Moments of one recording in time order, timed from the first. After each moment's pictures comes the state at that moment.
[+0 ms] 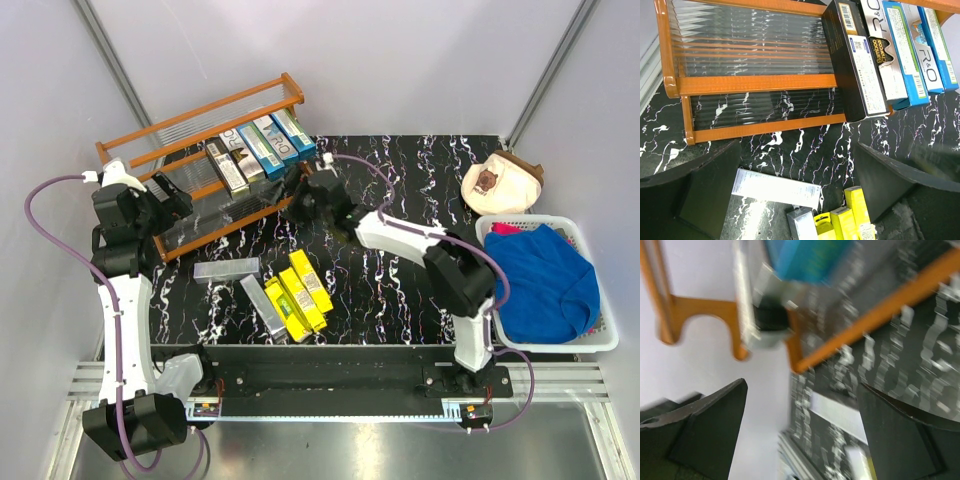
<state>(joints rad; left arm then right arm) 0.26 0.95 1.04 -0.52 0.15 -0.39 0.79 2.00 1.48 0.23 -0.05 1.19</state>
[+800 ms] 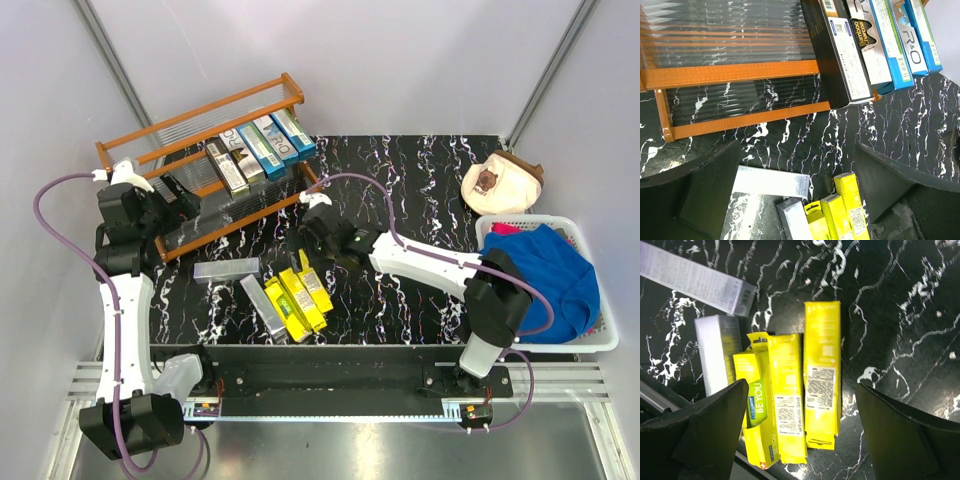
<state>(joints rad) 0.23 0.95 1.04 -0.53 0.20 -0.40 0.94 1.72 1.30 -0.37 0.12 0.53</state>
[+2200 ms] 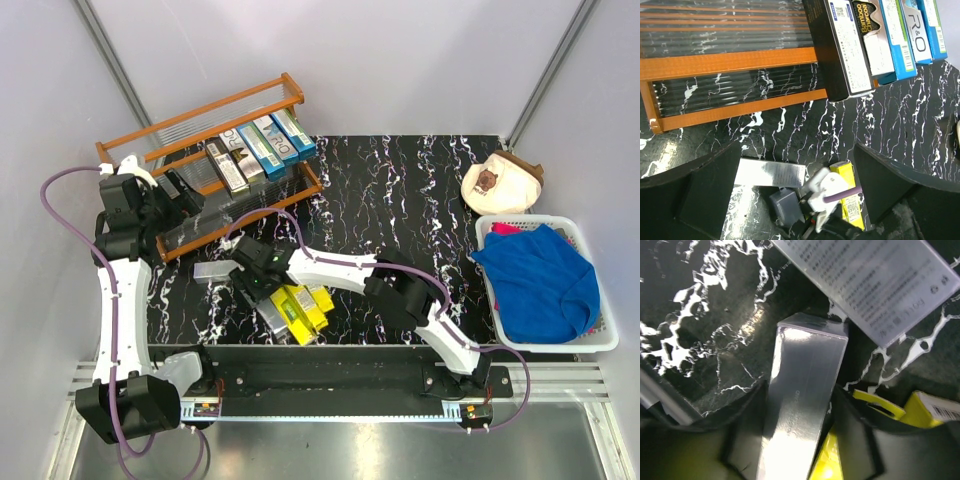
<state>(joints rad) 0.23 1.04 1.10 -0.60 0.25 -0.40 1.14 2.31 1.86 -0.53 -0.04 0.37</state>
